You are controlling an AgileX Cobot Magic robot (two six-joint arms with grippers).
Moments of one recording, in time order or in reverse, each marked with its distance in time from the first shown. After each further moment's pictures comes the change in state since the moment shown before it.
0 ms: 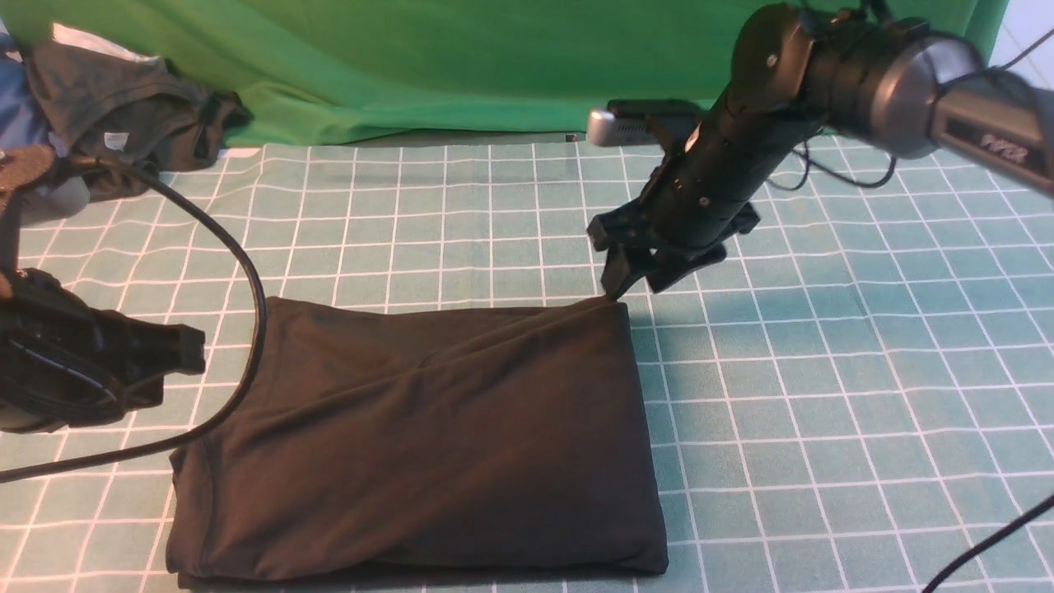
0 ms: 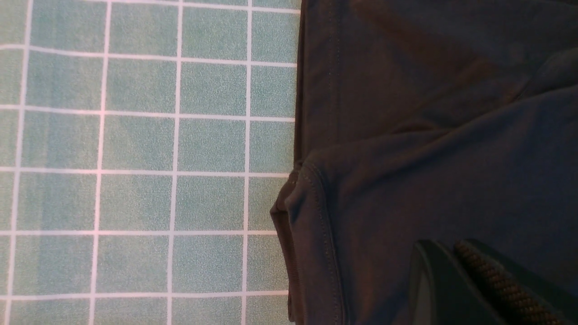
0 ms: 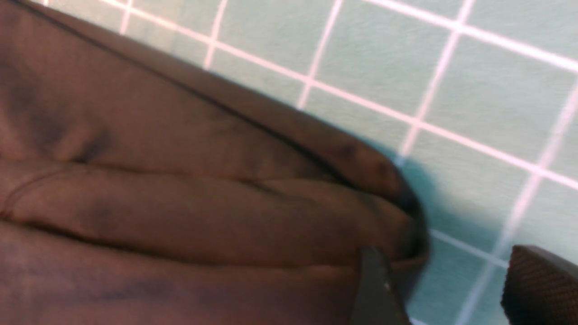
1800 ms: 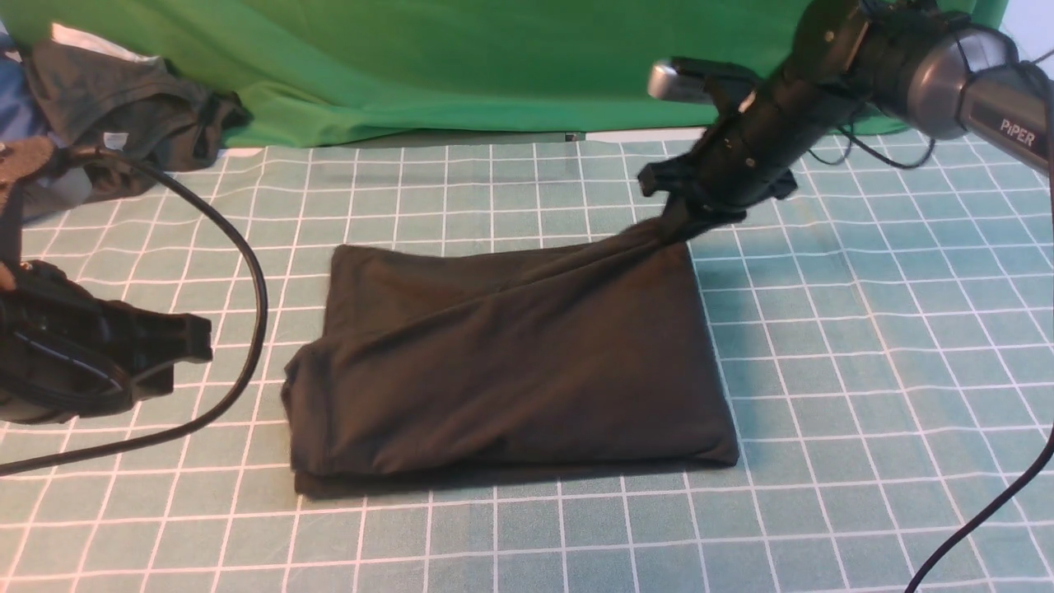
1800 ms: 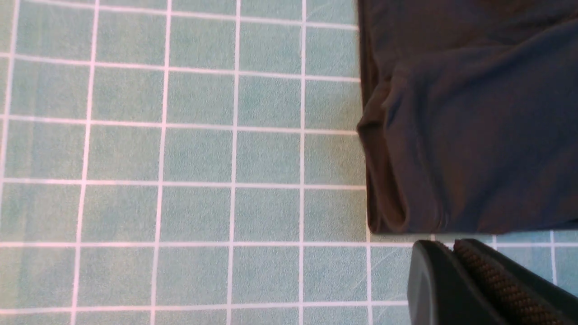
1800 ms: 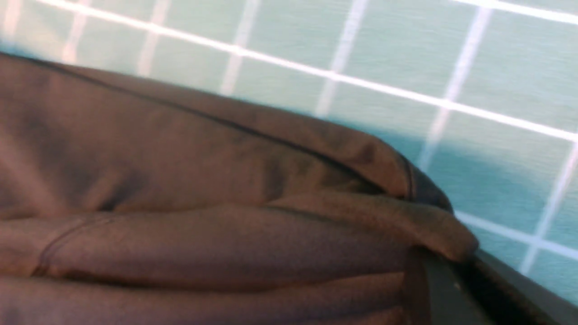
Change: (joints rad) right arm -0.147 0.103 -0.134 0.048 -0.049 -0.047; left arm 0.000 0.000 0.000 -0.027 -0.035 0.000
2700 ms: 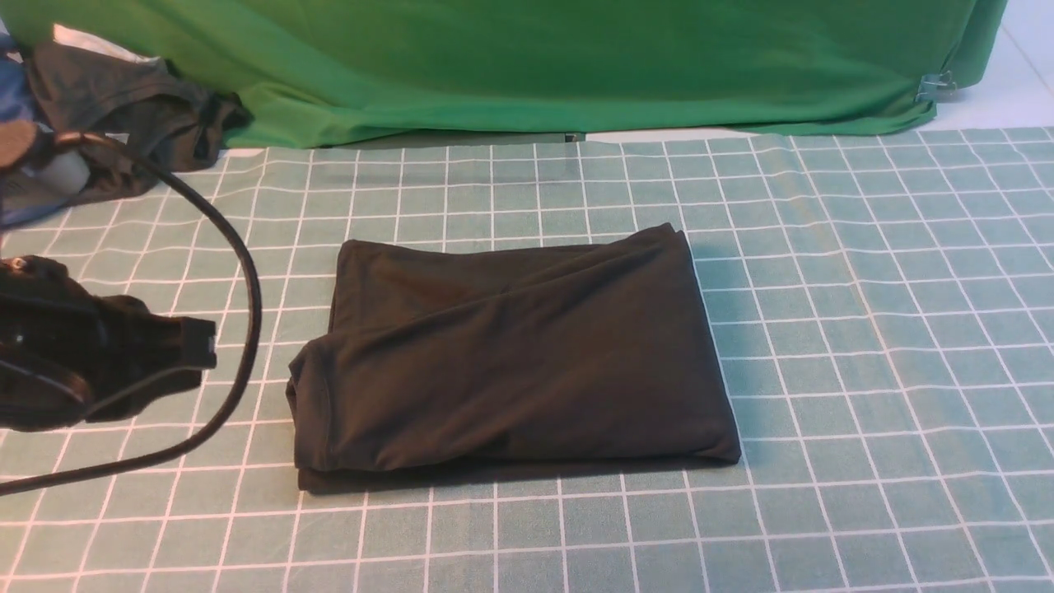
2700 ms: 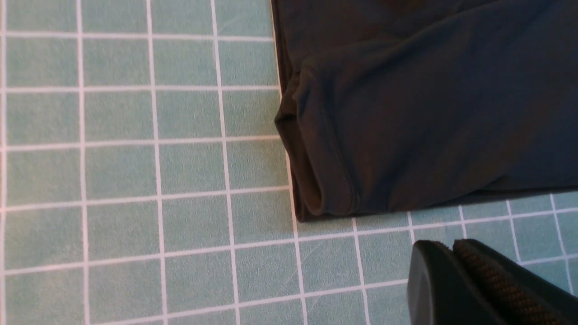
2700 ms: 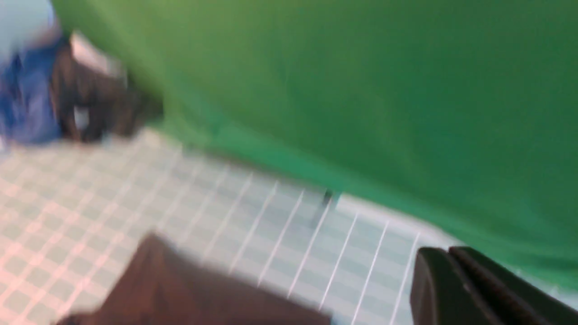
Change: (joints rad) right arm -0.063 -0.880 0.040 -0.123 0.052 -0.048; left arm 0.000 -0.102 0.000 -0.157 0.012 0.147
